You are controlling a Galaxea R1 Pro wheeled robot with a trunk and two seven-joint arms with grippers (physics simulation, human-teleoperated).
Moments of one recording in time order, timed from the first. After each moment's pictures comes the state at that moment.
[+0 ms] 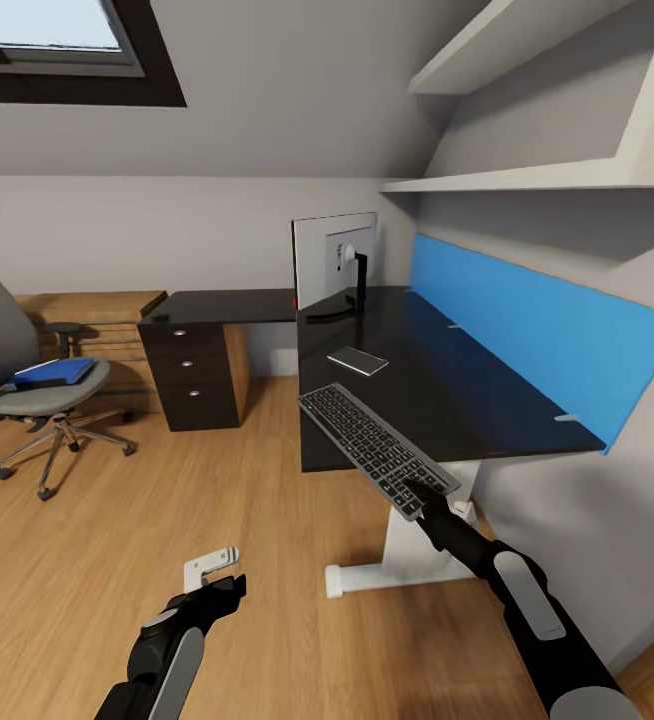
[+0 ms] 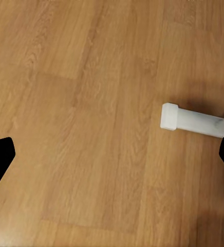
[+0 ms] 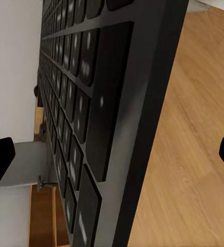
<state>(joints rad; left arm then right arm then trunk) -0.16 -0.09 -0.08 -1.43 0.37 0.62 0.43 -0.46 -0.06 -0.03 -1.00 -1.23 0.49 0.09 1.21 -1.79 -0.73</state>
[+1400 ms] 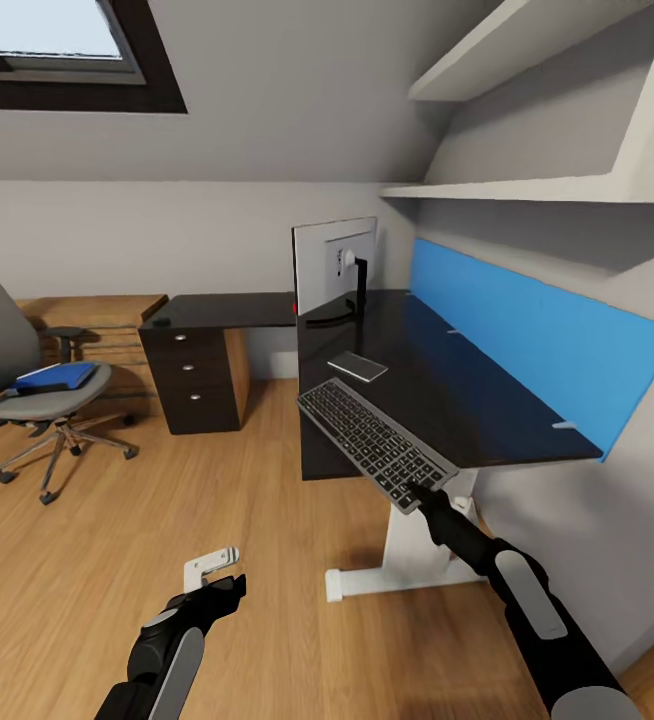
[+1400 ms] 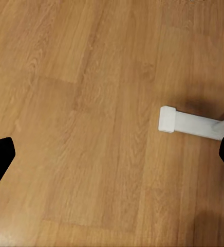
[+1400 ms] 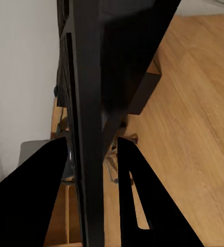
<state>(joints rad) -0.16 -0.09 -0.08 -1.43 0.37 0.62 0.43 -0.46 -0.06 -0.03 -1.01 -1.24 0.50 0.16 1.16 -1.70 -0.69</state>
